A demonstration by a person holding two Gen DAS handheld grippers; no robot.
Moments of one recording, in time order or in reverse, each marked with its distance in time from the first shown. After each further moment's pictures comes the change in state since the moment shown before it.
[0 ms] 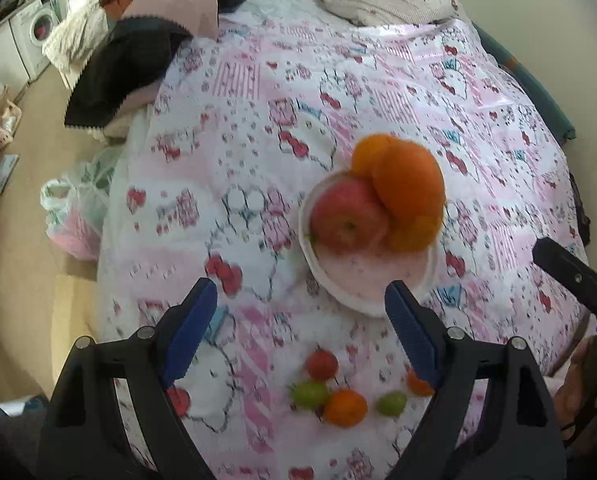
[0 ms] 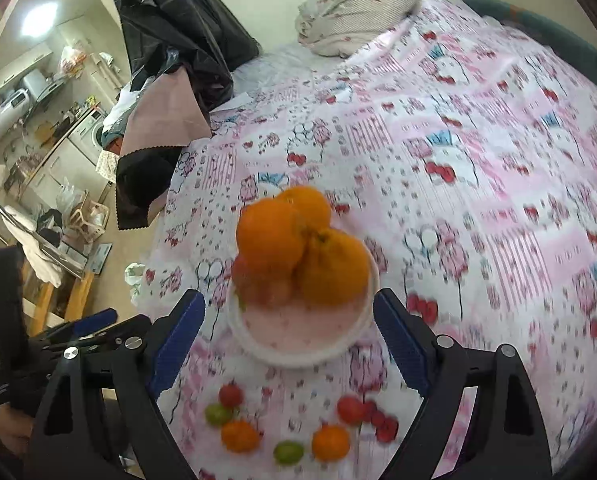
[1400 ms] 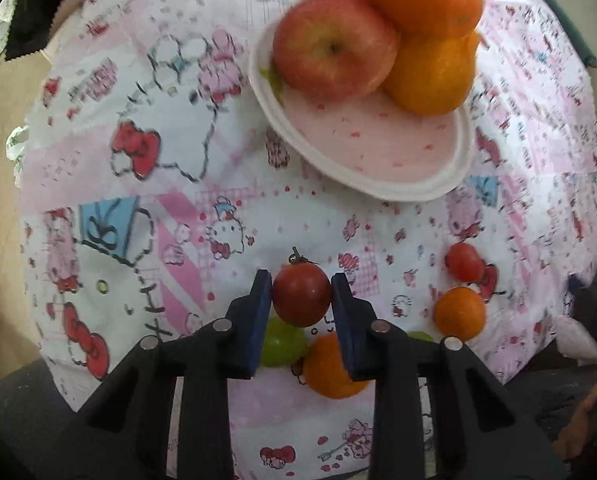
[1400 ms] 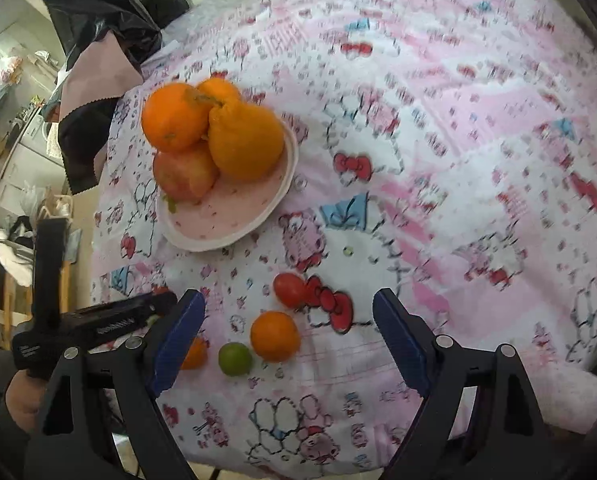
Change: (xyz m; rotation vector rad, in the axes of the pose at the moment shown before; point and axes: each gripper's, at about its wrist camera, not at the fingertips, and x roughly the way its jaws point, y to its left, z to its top) left arm 0.095 -0.032 -0.054 0.054 0.328 0.015; right arm 0.020 -0.059 -0.080 0.202 0.246 -0.068
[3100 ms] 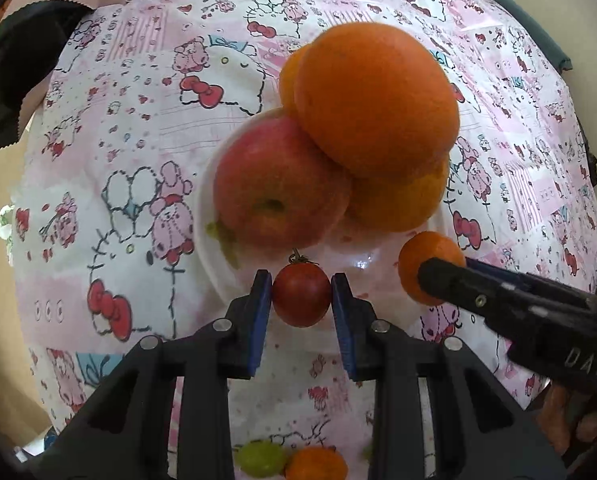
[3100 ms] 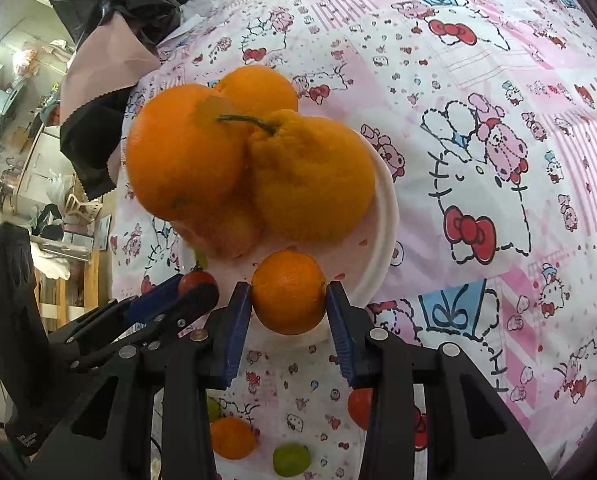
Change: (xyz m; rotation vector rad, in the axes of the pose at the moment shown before) left arm 0.006 -0.027 0.076 0.111 -0.159 -0.019; right arm 0.087 0.039 0.087 -0.039 0.072 0.112
